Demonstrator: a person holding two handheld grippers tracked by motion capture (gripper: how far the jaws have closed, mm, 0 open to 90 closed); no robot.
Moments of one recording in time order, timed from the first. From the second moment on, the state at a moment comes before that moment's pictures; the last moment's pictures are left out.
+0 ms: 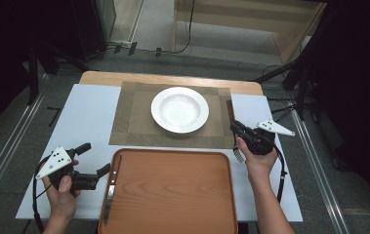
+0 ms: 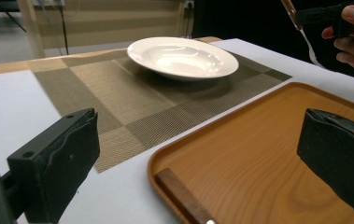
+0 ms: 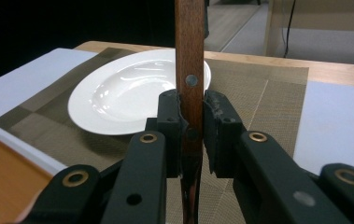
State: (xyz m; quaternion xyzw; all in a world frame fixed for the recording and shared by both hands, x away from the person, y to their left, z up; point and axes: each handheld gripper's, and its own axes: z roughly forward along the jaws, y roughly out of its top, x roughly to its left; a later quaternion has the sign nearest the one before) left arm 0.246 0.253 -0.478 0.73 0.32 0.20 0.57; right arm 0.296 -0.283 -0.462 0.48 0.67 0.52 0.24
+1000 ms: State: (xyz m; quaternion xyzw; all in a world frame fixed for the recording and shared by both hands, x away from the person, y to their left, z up) left arm 0.256 0.165 -0.449 0.76 0.25 0.16 0.58; right arm 0.219 -0.262 -0.475 0.43 0.66 0.58 0.24
